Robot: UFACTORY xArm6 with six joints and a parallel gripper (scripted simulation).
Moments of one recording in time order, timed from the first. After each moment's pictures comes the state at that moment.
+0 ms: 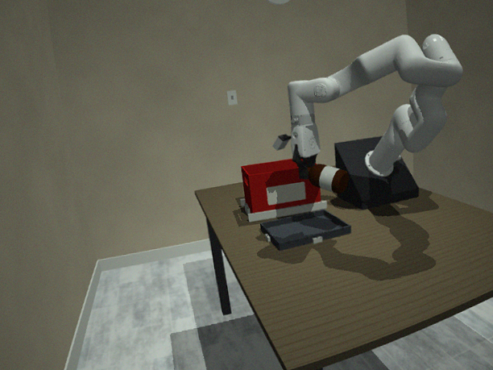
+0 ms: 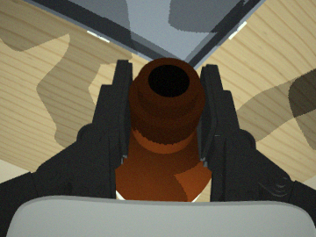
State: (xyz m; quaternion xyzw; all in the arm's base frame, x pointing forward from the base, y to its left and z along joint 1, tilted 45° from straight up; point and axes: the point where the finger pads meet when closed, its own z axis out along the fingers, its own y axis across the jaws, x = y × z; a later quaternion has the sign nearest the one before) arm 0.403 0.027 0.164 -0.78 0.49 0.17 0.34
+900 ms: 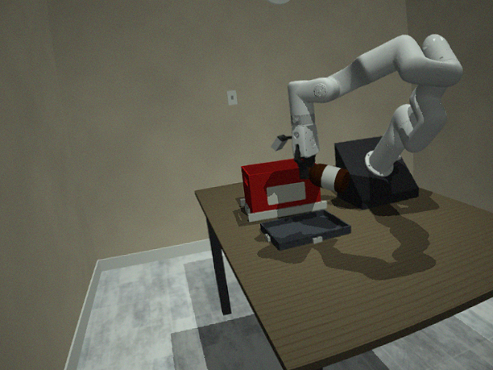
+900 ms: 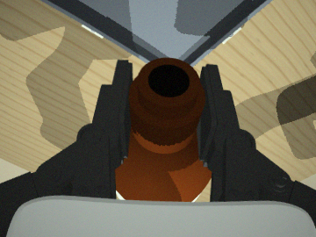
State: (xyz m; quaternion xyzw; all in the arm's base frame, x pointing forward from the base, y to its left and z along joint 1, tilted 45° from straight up) arm 0.403 0.027 0.164 -0.80 0.46 0.15 0.35
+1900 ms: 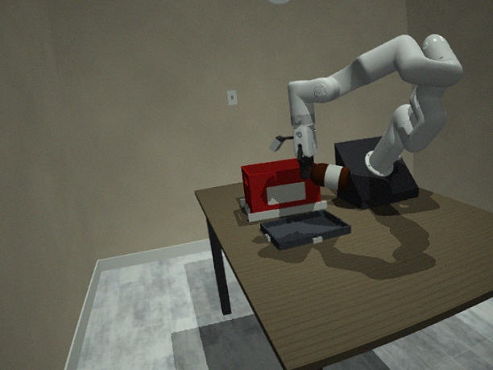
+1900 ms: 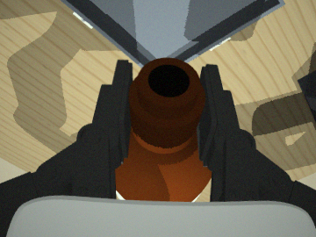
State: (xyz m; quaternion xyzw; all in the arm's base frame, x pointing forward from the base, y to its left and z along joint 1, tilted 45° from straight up) arm 0.403 0.027 0.164 -0.84 0.39 0.12 0.36
